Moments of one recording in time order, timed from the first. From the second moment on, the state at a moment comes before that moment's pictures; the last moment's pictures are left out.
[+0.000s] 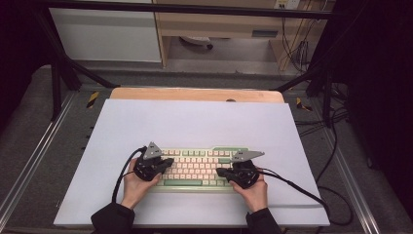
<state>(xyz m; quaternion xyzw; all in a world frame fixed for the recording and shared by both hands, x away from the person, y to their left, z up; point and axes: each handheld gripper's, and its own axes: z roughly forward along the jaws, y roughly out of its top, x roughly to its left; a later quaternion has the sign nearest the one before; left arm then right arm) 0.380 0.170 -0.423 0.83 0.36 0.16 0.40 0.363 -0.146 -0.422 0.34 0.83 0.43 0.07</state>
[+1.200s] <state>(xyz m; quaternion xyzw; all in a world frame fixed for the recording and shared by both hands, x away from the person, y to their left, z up) 0.377 0.179 -0.427 0.83 0.36 0.16 0.40 0.362 -0.146 -0.421 0.34 0.83 0.43 0.08</state>
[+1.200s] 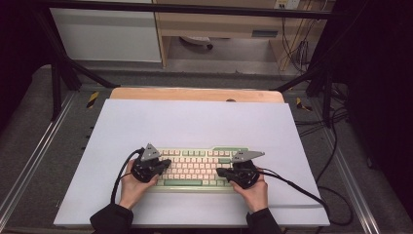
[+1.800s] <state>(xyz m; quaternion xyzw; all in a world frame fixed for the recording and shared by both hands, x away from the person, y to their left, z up) 0.364 0.196 -0.421 0.83 0.36 0.16 0.41 0.361 -0.140 -0.419 0.34 0.83 0.44 0.07</state>
